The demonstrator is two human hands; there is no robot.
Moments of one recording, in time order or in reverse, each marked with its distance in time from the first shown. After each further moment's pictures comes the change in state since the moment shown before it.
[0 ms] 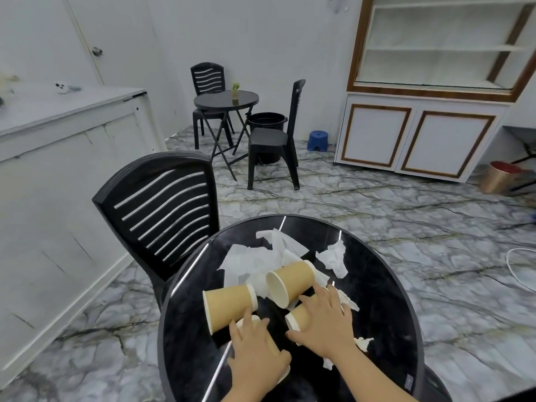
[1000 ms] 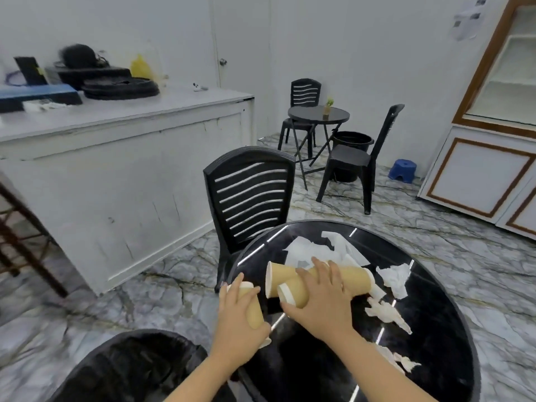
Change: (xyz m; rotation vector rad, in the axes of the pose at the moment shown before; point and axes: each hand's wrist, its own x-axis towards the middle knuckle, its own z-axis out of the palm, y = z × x) left_hand -0.082 -0.084 -0.060 -0.335 0.515 0.100; right_hand -0.038 -0.093 -0.016 -0.021 0.208 -0.453
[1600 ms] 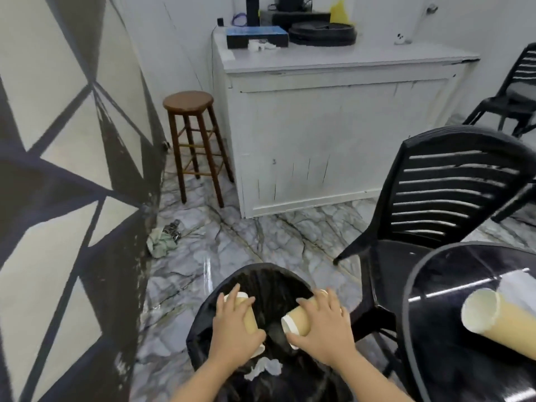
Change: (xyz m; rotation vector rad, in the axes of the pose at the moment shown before) left_hand -0.145 -0.229 -0.164 0.125 0.208 -0.650; right_hand -0.040 -0.263 0.167 -0.018 -0.573 -0.523
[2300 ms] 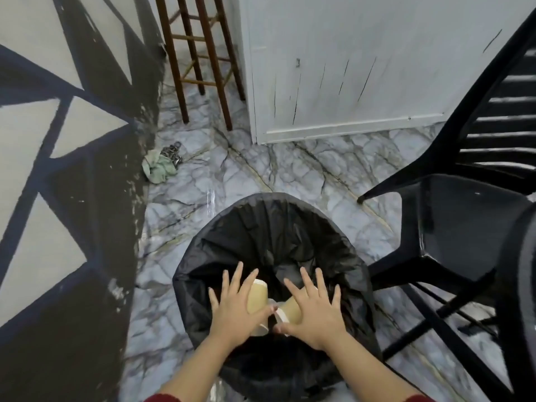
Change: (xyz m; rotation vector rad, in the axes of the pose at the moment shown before) left_hand 0.043 -0.134 0.155 0.185 -0.154 -0.155; right_hand 0.076 0.049 0.204 -0.073 -0.323 -0.091
